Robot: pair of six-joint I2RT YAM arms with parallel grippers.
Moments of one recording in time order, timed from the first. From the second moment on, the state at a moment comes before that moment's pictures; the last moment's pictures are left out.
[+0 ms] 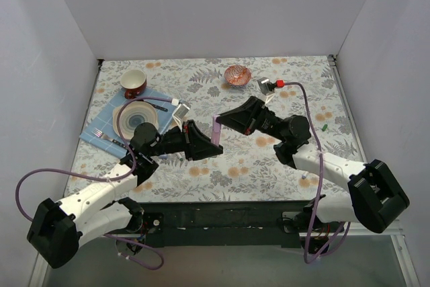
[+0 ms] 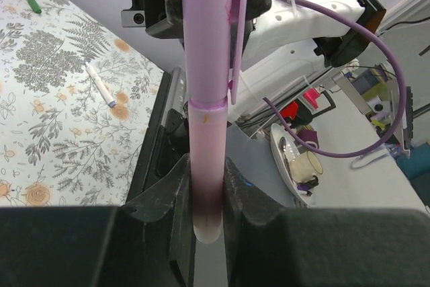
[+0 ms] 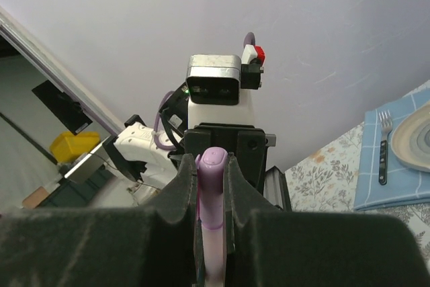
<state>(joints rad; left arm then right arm) -0.65 0.98 0.55 0.60 0.78 -0.86 0.67 1.30 0.64 1.23 -0.64 1.20</state>
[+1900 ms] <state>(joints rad) -0.54 1.00 0.62 0.32 1.08 -0.64 0.90 1.24 0.40 1.38 -0.25 0.95</state>
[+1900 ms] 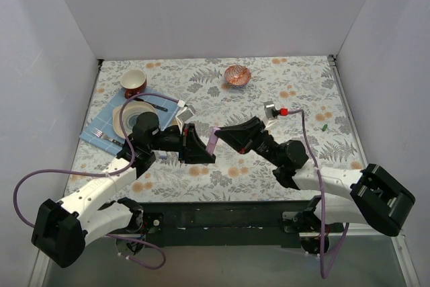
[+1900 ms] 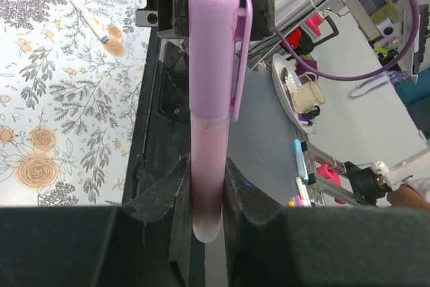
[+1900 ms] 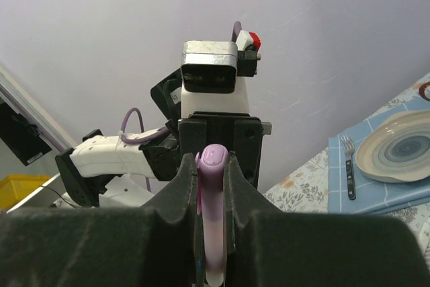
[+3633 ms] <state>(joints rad) -0.51 0.97 0.48 0.63 0.87 -0.89 0.88 1.20 0.67 0.73 -0.35 0.75</state>
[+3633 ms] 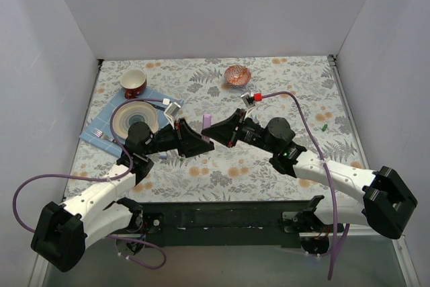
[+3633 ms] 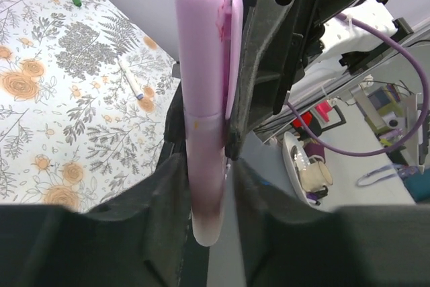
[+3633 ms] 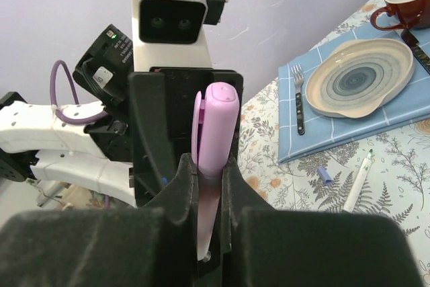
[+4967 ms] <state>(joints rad) -0.51 0.58 0.63 -0.08 0.06 -0.53 0.56 1.47 0.62 0.07 -0.28 0.40</state>
